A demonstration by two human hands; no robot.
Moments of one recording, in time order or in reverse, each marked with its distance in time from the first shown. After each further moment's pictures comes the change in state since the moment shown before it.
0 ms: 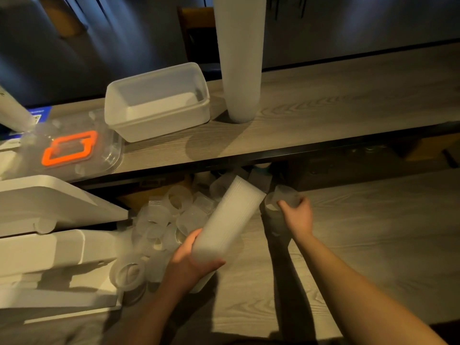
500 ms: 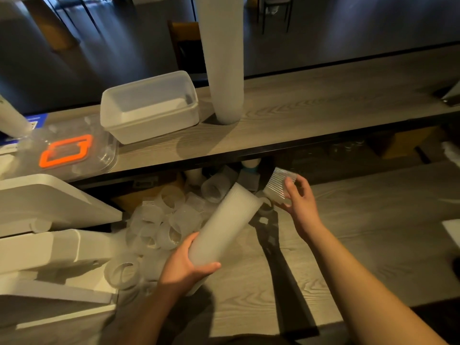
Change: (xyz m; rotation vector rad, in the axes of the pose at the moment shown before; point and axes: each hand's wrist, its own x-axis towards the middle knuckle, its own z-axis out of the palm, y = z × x) left_hand -0.012 -0.014 0.010 -0.040 -0.049 0.036; right_hand -0.042 -0.040 -0.066 0.533 -0.305 -0.145
